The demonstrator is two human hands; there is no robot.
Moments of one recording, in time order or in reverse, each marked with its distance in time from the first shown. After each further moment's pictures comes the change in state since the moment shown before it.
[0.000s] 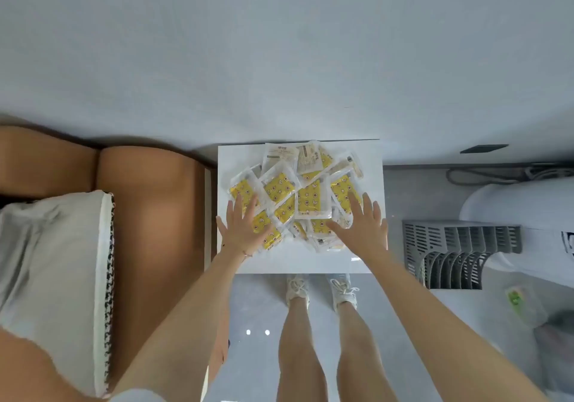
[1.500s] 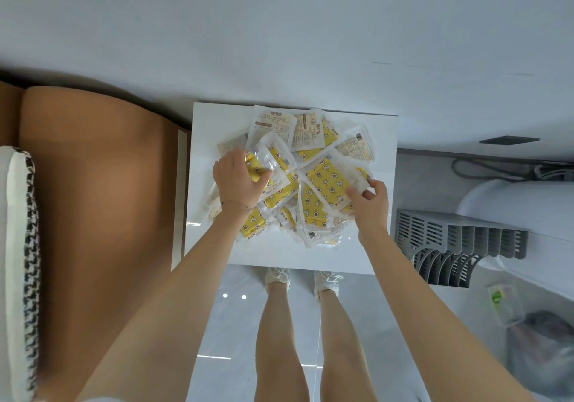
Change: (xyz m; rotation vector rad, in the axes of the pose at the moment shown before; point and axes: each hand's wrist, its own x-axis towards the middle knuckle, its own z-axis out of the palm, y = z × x) left_hand 0.087 0.024 0.031 -0.147 0.556 0.046; right_hand 0.066 0.010 0.026 1.131 0.135 0.288
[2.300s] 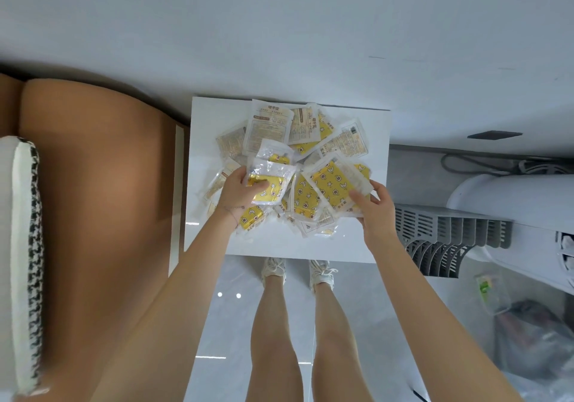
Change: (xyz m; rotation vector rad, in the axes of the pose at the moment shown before) left_hand -0.032 0.012 -0.040 -0.869 -0.480 -0.446; right_hand -0.027 0.003 -0.027 0.173 -0.074 0.049
